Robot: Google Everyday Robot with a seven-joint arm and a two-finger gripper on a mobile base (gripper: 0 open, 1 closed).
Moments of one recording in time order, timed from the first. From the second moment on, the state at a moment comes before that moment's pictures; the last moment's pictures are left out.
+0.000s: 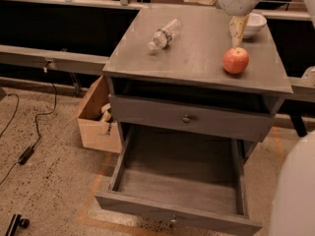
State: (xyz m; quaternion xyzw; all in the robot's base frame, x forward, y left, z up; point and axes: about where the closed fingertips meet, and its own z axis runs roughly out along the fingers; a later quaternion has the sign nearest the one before) arm 0.708 -0.155 0.980 -0.91 0.26 -0.20 0.25
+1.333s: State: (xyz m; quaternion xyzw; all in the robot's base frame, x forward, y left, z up) arm 0.822 -0.124 0.949 -0.91 0.26 -0.29 0.12
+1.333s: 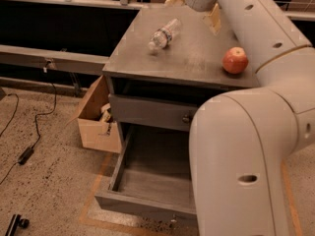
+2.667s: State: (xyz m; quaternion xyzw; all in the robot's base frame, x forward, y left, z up) arm 0.868 -0.085 0.896 -0.92 0.23 -0.31 0.00
